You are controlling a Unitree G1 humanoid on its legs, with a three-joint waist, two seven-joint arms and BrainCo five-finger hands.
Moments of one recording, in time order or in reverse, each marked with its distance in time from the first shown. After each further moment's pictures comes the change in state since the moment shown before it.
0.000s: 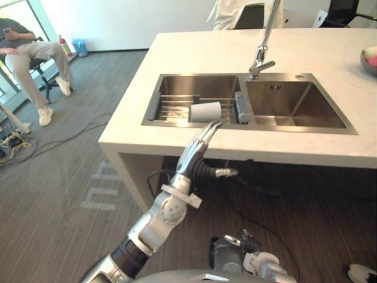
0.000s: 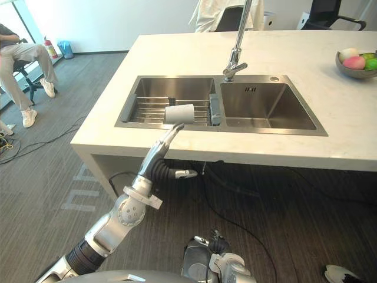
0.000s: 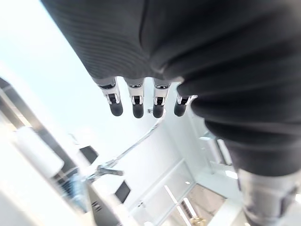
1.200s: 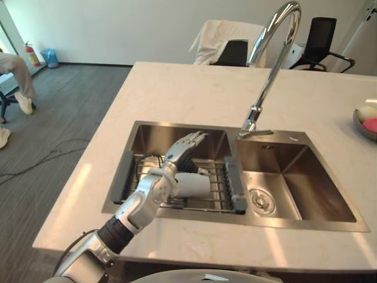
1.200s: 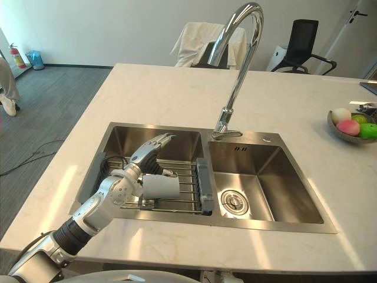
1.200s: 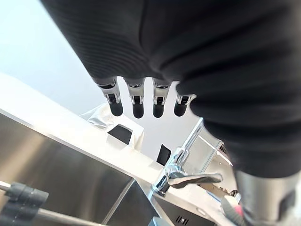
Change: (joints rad) left arm -0.160 0.190 -0.014 0.112 0.087 0.302 -0.353; right arm -0.068 0.031 0.035 0.289 -0.114 0.082 0.039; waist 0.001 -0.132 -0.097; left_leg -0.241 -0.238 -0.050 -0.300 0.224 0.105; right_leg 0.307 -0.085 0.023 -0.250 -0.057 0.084
